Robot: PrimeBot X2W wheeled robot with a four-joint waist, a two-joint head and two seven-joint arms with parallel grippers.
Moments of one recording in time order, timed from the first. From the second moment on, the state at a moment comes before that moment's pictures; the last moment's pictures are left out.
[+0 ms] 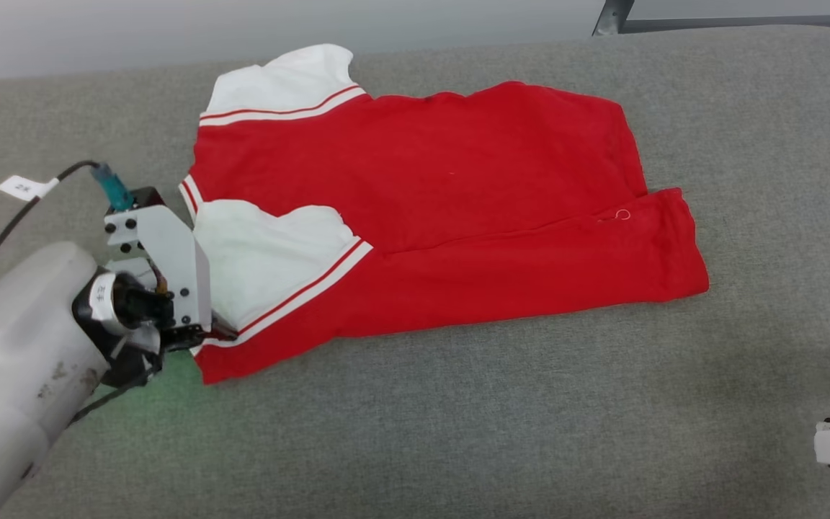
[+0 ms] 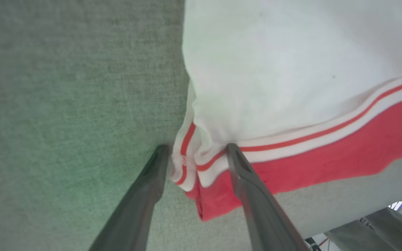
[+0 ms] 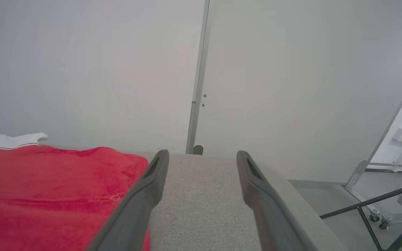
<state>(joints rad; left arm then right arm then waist) -1.02 0.65 -1.12 0.63 -1.46 0.29 0.90 -0.08 -0.17 -0.20 -0.11 0.13 0.13 -0.26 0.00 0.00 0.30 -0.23</state>
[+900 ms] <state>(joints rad) -1.08 0.51 -1.11 0.61 -1.45 0.24 0.89 -0.42 -0.44 0.07 0.25 0.50 0.13 0.60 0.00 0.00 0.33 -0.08</state>
